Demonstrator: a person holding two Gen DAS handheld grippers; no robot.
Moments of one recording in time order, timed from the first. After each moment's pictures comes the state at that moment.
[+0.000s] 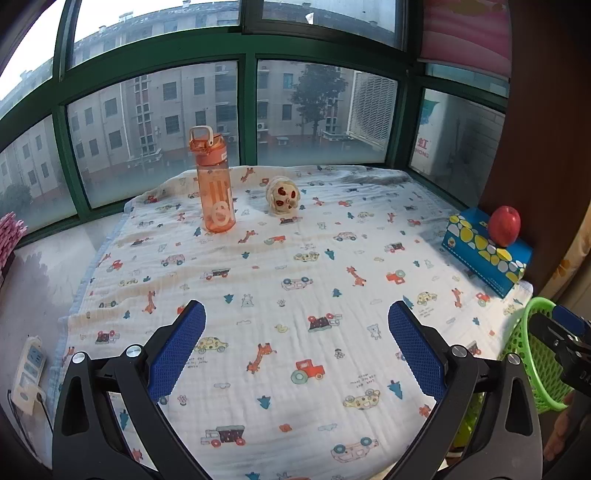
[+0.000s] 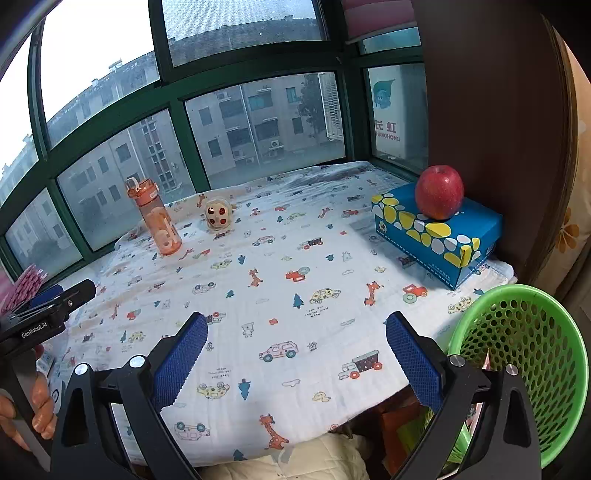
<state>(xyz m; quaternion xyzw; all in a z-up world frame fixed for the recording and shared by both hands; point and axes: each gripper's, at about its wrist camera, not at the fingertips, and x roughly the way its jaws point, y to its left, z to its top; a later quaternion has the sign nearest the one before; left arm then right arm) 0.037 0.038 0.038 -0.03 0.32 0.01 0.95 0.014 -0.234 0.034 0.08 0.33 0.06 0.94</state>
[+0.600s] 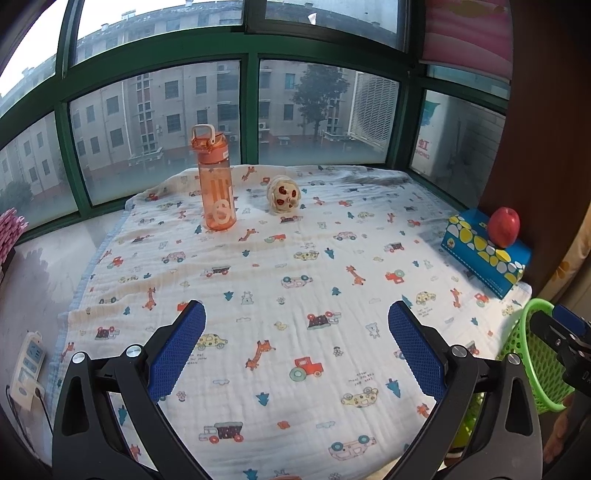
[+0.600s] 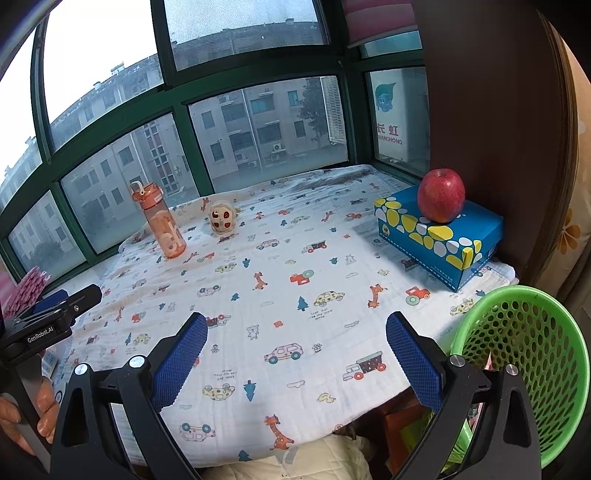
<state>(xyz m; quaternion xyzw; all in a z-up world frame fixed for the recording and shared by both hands) 0.036 0.037 0.039 -0.03 0.33 0.01 0.94 0.011 -0.231 0.038 0.08 0.32 0.06 0.94</state>
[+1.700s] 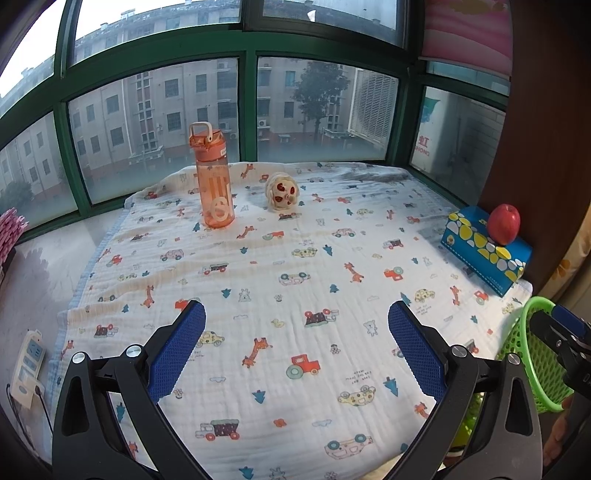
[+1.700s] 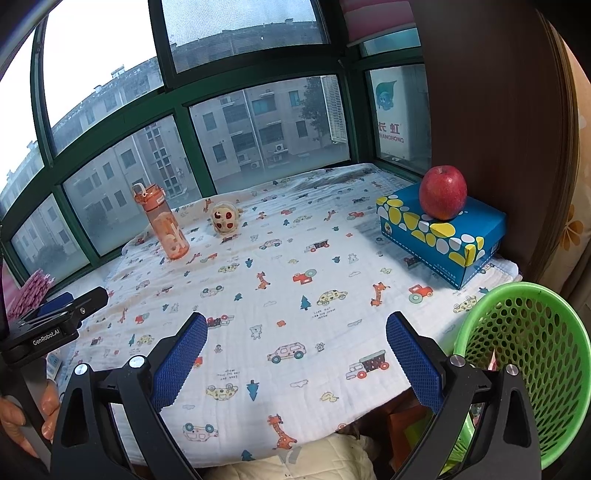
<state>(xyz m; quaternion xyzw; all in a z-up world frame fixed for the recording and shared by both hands) 0.036 0.034 0.037 -0.03 0.33 0.01 0.94 0.010 -0.232 0.038 0.09 0.32 0.07 0.94</state>
